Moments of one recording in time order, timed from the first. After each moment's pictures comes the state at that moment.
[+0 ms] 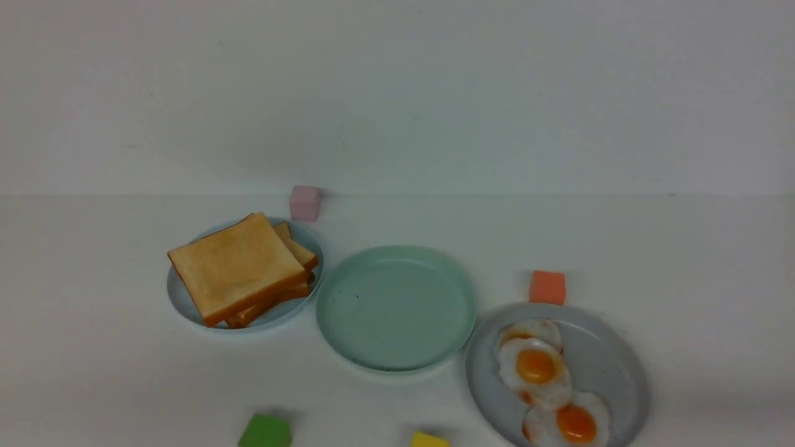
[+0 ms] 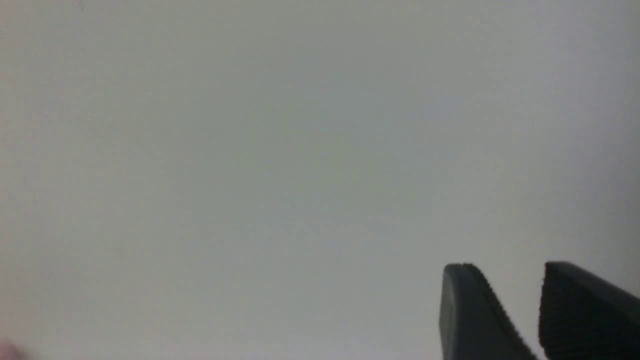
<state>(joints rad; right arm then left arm) -0.08 -0.01 0.03 -0.22 -0.31 0.23 -0.13 -0.01 0.03 -0.50 -0.30 -0.27</state>
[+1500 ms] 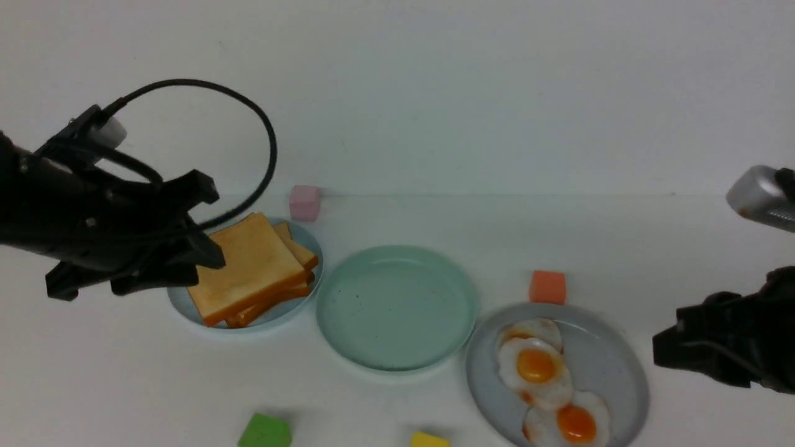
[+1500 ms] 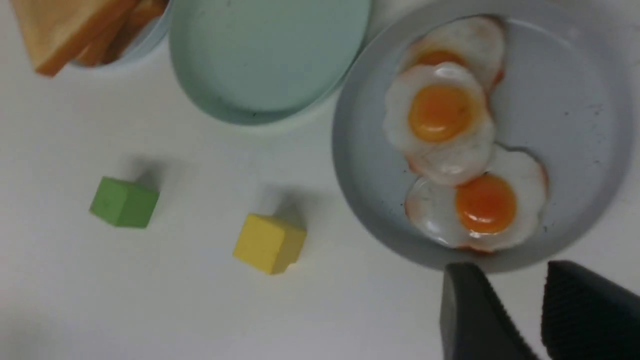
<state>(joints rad) 0.28 1.04 -0.79 0.39 0.75 0.06 -0.02 1.44 -1.05 -0.56 0.74 -0.13</state>
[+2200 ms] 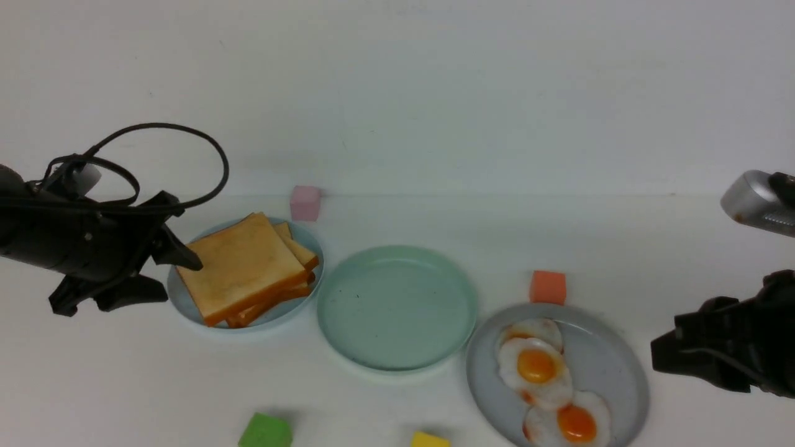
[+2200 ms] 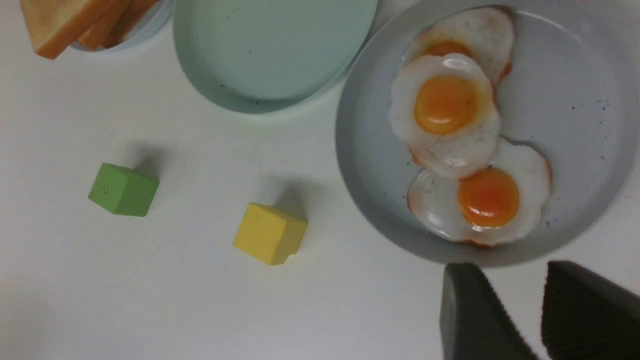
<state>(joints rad) 0.29 1.04 -0.79 0.39 0.76 0.05 0.12 1.72 -1.07 -0.79 0.60 0.10</state>
